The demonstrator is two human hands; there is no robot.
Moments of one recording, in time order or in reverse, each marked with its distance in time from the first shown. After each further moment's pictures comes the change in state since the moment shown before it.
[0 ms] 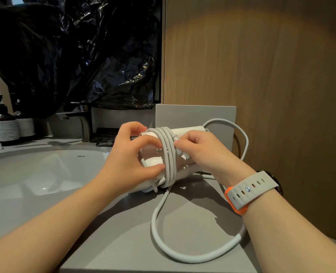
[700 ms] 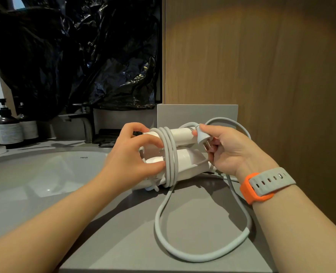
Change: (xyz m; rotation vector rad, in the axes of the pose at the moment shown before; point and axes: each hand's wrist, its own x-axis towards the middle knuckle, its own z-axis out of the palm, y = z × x) left_hand 0.004 -0.001 -0.003 -0.008 0.000 -0.038; right_hand 0.007 0.004 -0.019 0.812 0.138 0.383
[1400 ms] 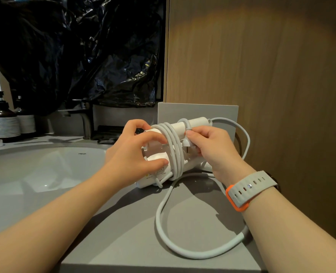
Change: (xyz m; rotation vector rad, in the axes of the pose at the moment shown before) left_hand 0.001 0.000 -0.002 0.061 -0.066 -0.096; right_hand -0.007 0.017 0.015 -0.540 0.036 -0.408
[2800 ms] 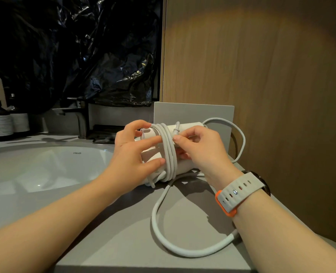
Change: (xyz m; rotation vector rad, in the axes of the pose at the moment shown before) left_hand -0.004 0.005 0.014 -0.055 0.077 0.099; right_hand -0.002 0.005 0.007 0.016 0.003 -0.039
